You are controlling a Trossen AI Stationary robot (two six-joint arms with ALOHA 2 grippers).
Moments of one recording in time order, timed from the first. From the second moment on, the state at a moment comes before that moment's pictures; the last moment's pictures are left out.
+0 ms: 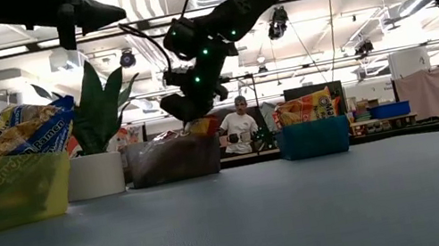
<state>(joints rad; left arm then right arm) 0.16 0.79 0.55 0.22 -0.27 0.84 -0.40 2.33 2.04 -0.46 0.31 -0.10</state>
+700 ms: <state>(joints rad) 0.16 0.79 0.55 0.22 -0.27 0.83 -0.40 2.30 2.04 -0.50 0.26 -0.07</state>
